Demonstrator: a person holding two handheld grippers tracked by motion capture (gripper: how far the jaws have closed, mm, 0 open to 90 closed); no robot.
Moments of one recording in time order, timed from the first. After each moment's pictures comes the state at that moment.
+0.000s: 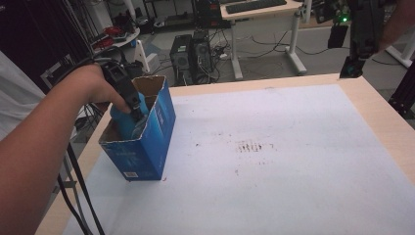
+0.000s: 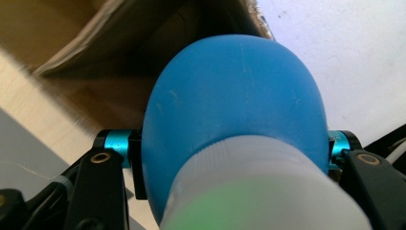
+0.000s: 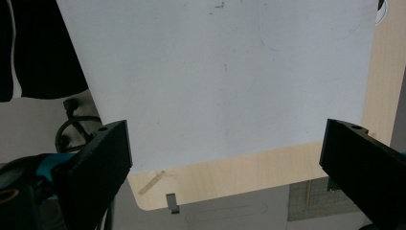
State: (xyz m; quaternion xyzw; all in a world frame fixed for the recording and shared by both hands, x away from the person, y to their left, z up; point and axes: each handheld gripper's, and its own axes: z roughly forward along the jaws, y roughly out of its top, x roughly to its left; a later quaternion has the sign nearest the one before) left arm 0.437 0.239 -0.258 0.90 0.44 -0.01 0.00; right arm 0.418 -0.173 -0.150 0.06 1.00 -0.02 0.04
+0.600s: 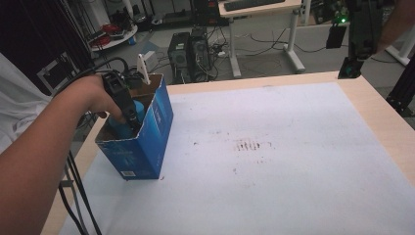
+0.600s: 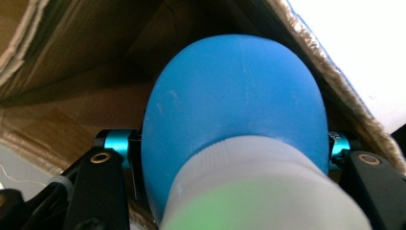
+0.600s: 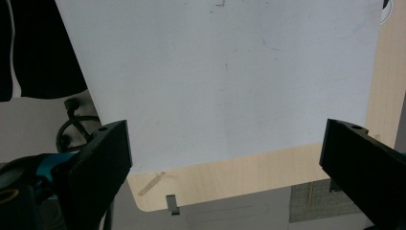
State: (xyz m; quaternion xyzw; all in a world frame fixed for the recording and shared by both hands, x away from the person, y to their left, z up) left arm 0.435 0.244 -0.283 0.92 0.39 -0.01 0.00; right arm 0.421 -0.174 -0.156 0.06 1.00 -0.02 0.04
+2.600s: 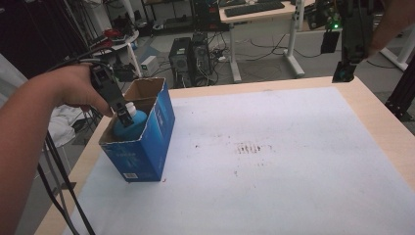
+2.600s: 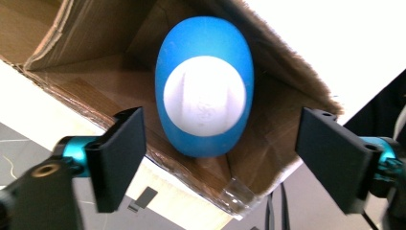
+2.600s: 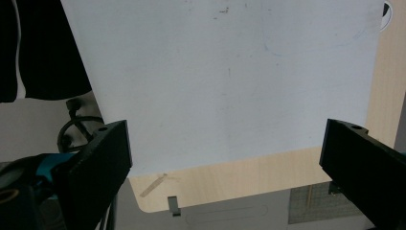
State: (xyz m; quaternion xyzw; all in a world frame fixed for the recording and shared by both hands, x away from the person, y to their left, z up) left arm 0.416 0.251 -0.234 0.93 0.35 -0.01 0.02; right arm 0.417 -0.166 -0.151 0.05 1.00 -0.02 0.04
